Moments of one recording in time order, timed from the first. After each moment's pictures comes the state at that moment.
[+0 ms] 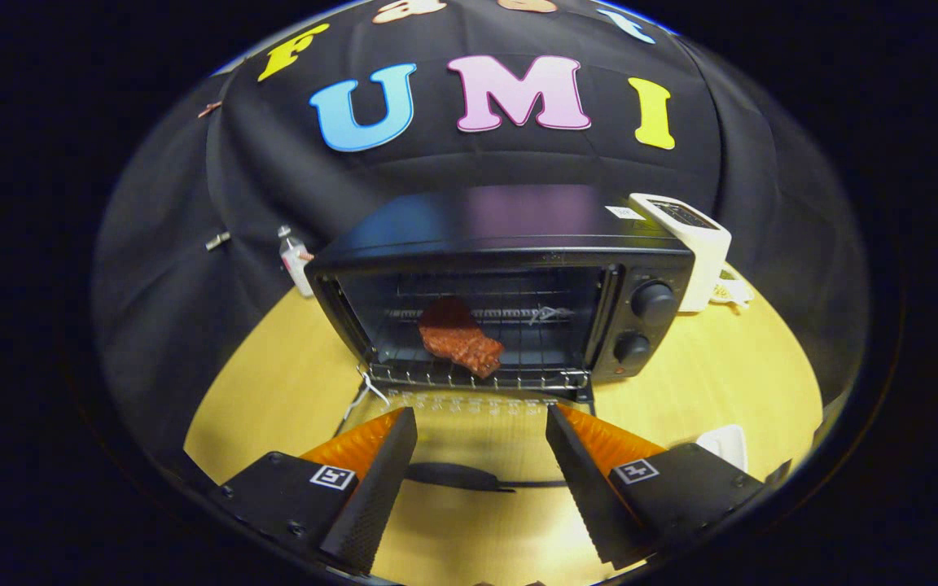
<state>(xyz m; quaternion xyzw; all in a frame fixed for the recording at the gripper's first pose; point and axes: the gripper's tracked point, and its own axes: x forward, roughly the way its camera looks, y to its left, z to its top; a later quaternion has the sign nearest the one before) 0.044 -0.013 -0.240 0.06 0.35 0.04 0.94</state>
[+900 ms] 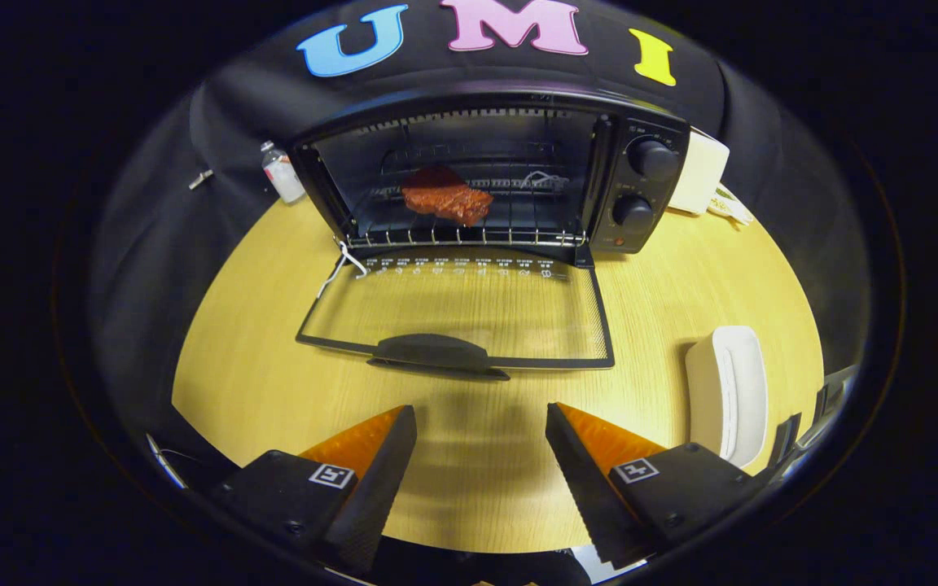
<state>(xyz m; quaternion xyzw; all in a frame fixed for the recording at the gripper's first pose) -0.031 0.004 -0.321 0.05 0.49 0.04 0.87</state>
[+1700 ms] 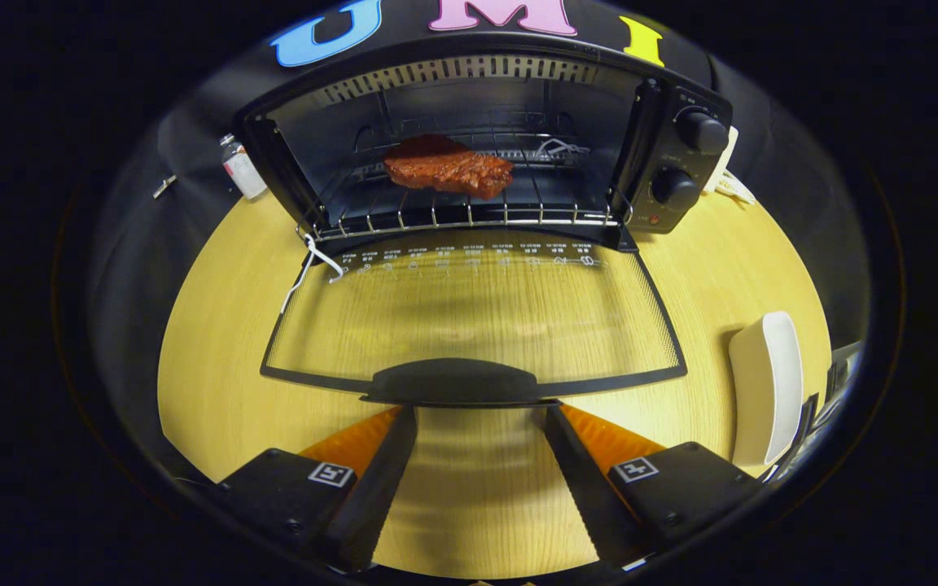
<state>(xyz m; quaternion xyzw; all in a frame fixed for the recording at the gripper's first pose) -0.002 0.027 -0.360 0.06 0.51 0.00 0.86</state>
